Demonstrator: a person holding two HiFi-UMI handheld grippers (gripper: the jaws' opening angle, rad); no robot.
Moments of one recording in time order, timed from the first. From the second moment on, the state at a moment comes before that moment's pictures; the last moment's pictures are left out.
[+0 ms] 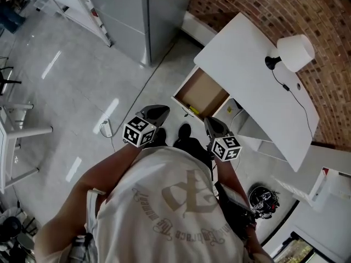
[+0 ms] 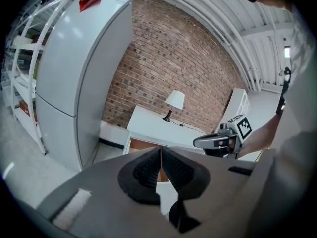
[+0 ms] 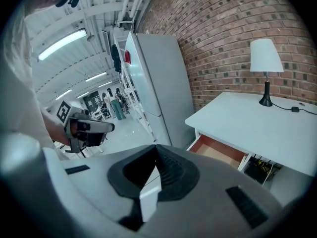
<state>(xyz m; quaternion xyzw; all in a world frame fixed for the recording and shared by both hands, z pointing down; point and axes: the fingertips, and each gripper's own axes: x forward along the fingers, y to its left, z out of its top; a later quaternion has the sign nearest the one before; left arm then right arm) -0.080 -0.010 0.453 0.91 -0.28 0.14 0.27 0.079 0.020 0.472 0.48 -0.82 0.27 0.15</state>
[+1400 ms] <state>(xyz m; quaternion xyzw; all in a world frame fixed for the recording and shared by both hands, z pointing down) -0.030 -0.045 0.488 0.83 -0.43 0.16 0.32 0.131 -0.053 0.630 0.25 -0.86 0.31 0.33</state>
